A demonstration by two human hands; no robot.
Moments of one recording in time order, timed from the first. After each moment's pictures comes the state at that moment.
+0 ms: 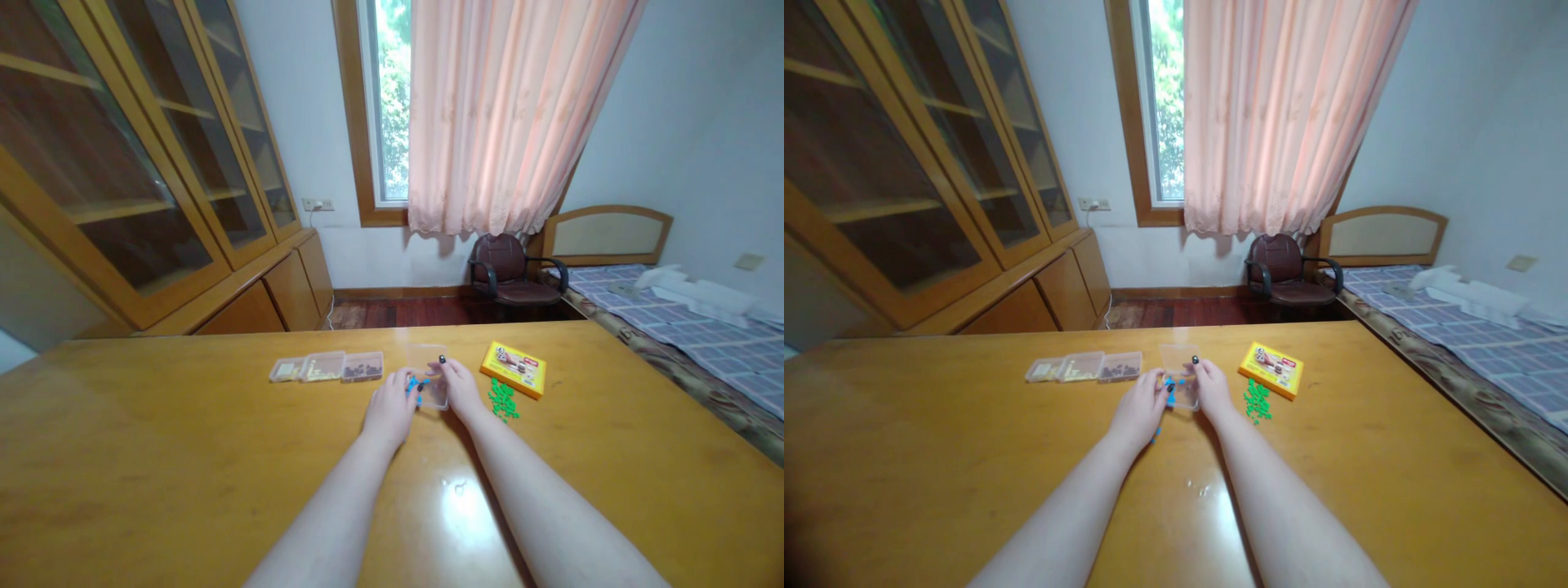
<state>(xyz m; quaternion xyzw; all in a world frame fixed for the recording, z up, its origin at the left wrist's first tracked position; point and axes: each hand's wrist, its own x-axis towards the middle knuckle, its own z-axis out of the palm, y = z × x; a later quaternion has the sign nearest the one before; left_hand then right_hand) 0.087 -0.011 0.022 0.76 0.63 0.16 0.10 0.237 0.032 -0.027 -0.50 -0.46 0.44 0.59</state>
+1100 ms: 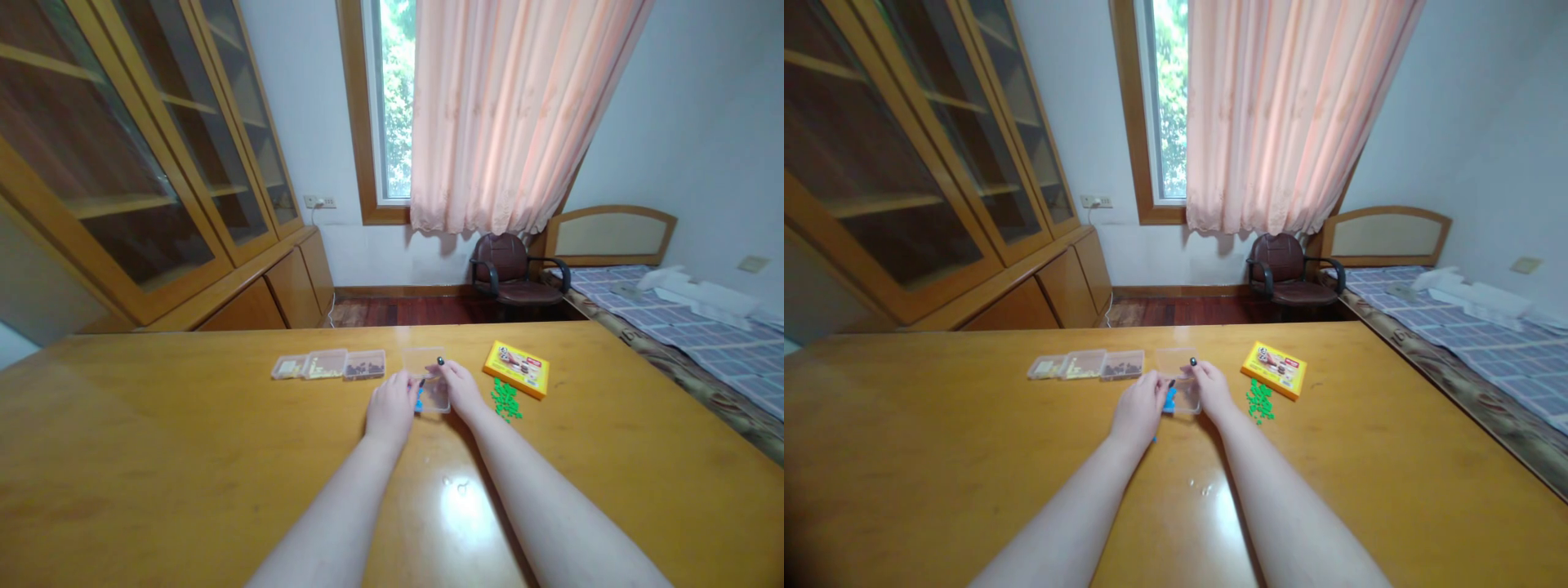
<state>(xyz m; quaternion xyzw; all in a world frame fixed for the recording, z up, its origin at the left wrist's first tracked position) 0.090 -0.014 0.024 0.74 0.65 0.16 0.06 0.236 0.033 -0.031 -0.48 -0.47 0.48 0.56</state>
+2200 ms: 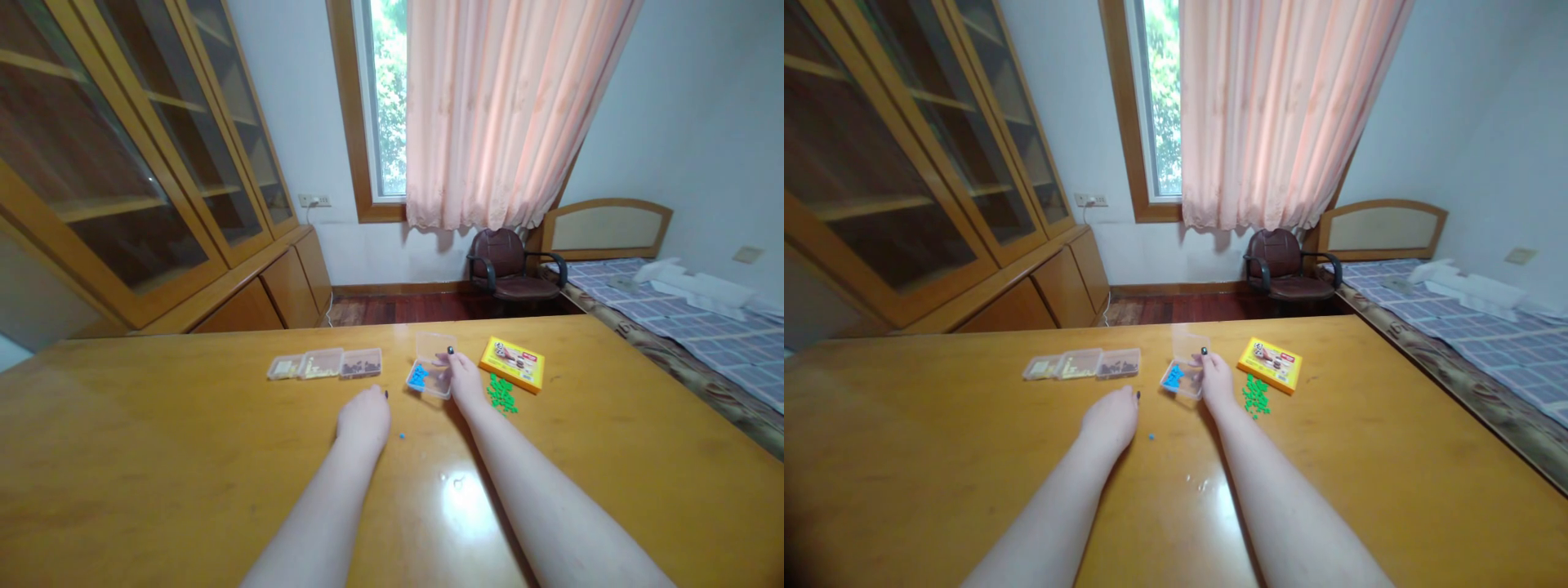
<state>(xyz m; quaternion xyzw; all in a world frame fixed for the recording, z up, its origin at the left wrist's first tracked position) 0.061 -0.012 0.025 0.68 0.73 -0.04 0.11 0.243 0.034 -0.022 -0.52 -0.37 0.45 0.62</state>
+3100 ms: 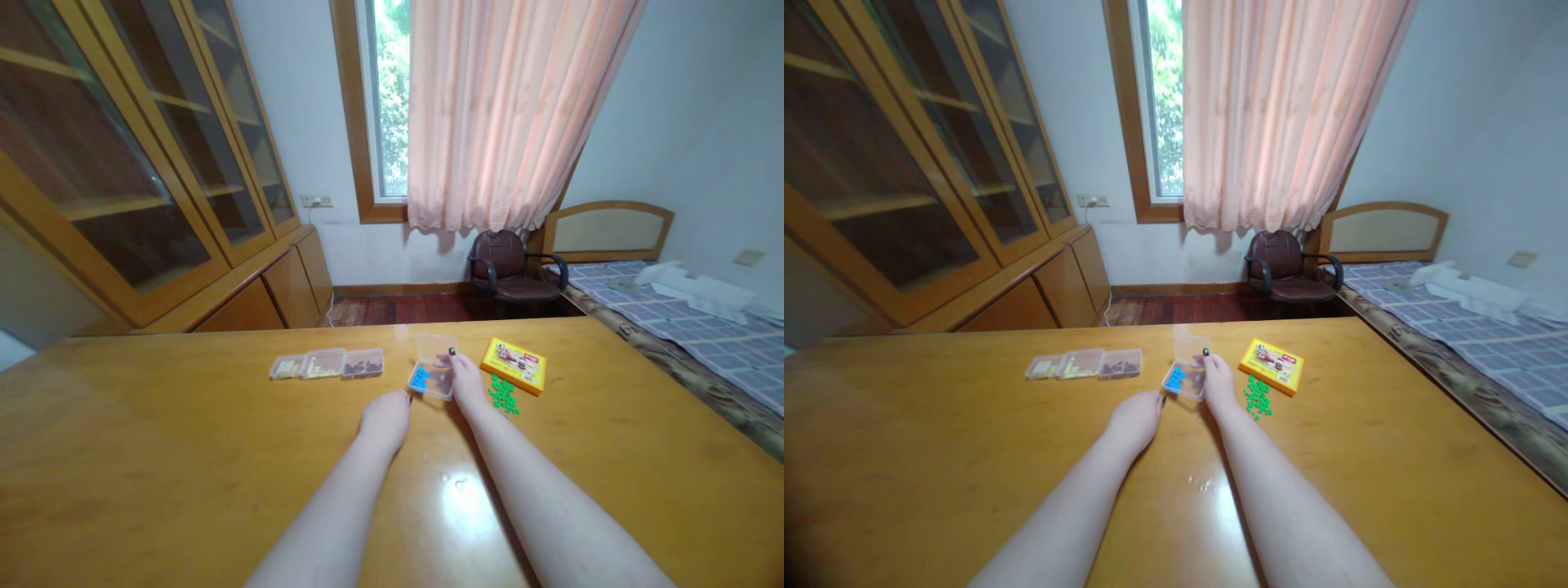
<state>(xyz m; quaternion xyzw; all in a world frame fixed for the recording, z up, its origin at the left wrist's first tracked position) 0.083 -0.008 0.004 0.76 0.64 -0.03 0.10 0.241 0.032 -0.019 -0.52 -0.38 0.45 0.62</state>
